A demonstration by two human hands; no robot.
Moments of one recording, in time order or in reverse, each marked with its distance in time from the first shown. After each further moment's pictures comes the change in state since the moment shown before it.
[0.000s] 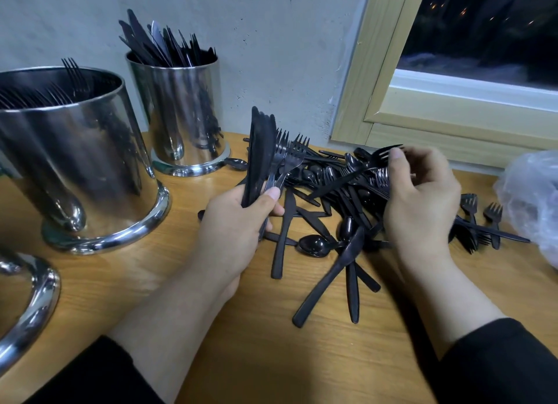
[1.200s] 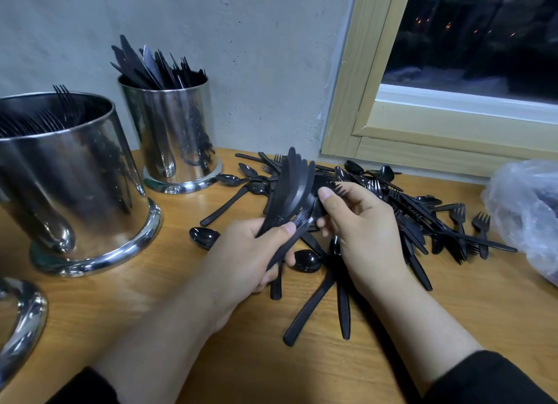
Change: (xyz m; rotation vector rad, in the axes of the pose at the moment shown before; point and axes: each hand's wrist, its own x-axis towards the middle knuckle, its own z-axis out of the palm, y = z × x) left_hand -0.010 0.009 0.002 0.012 -0.380 -0.080; right_hand -0.029 -0.018 0.014 0.372 -0.429 0.324
